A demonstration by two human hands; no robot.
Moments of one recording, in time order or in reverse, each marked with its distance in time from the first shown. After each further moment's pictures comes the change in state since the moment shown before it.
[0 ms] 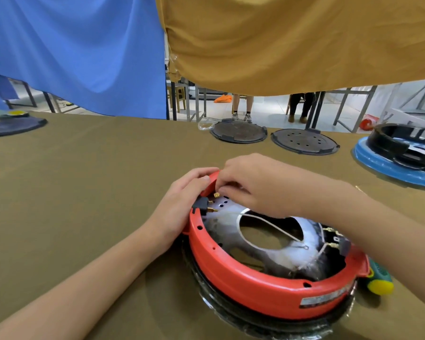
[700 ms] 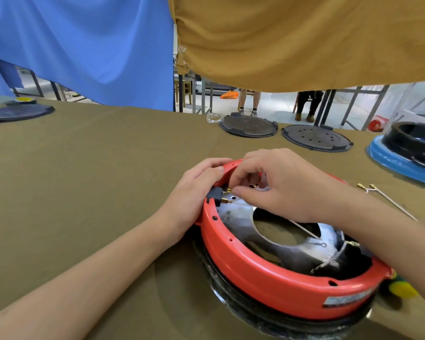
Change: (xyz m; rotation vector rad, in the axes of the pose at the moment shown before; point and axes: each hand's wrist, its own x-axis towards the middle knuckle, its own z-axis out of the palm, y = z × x) left_hand 0.002 0.001 0.002 -0.054 -0.005 -0.009; right_hand -0.009 -0.001 0.014 0.239 0.192 0.069
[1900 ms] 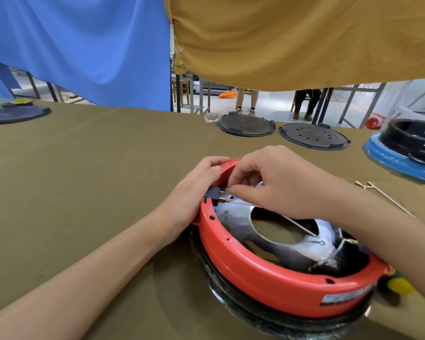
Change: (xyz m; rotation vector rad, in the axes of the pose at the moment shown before) left_hand -0.005 0.003 0.001 0.122 -0.045 -0.017; right_hand 0.001 -0.005 -0.002 0.034 -0.017 0.069
